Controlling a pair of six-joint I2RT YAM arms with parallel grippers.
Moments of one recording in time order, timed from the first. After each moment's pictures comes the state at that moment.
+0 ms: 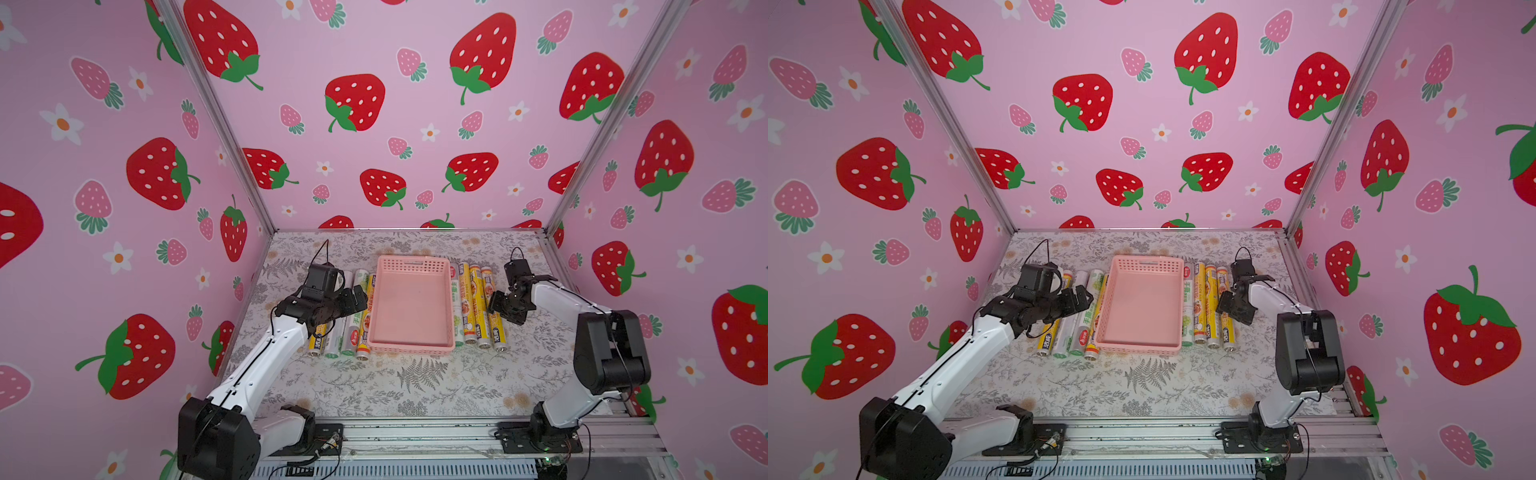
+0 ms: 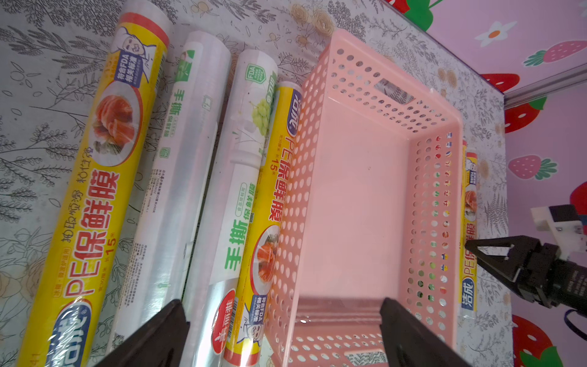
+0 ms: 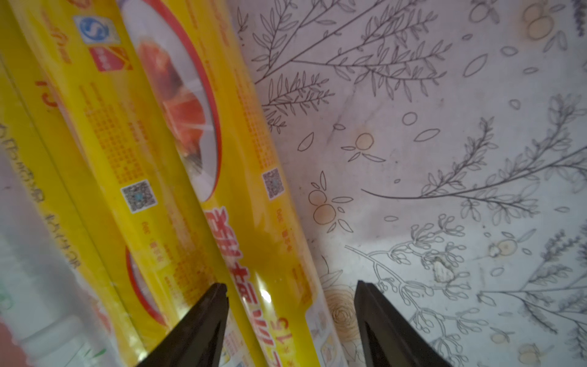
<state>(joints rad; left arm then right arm) -0.27 1.20 0.96 -0.64 0.14 -0.54 0.08 1.68 1.07 -0.71 -0.02 0.47</state>
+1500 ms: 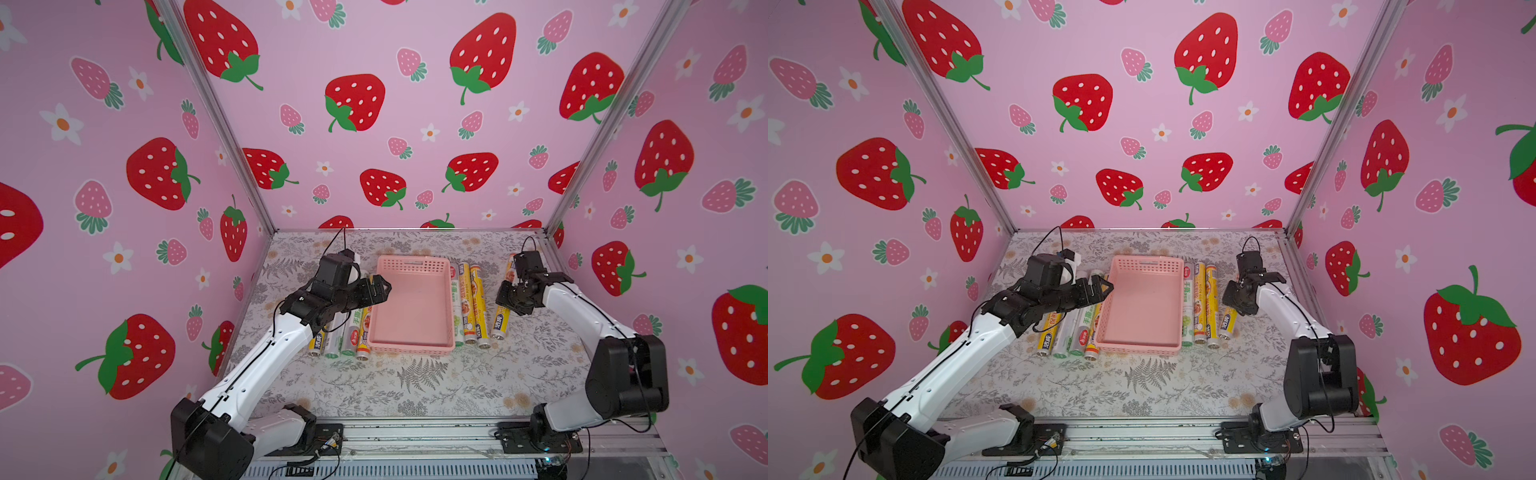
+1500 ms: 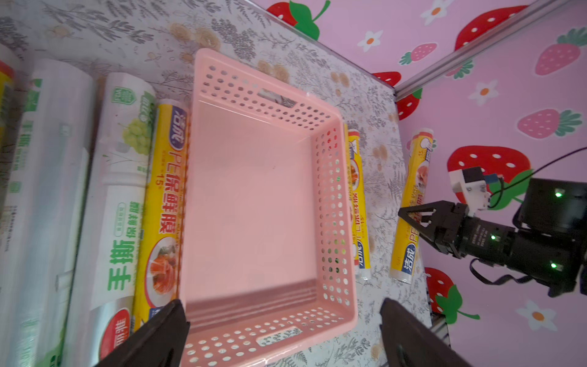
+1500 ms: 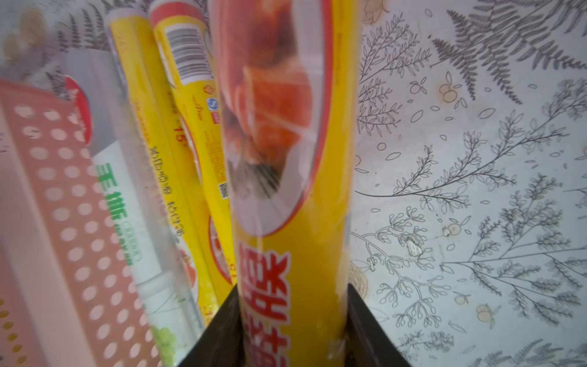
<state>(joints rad) -0.45 1.20 1.12 -0.59 0.23 -0.62 0.09 1.49 1.12 -0.77 -0.02 0.51</state>
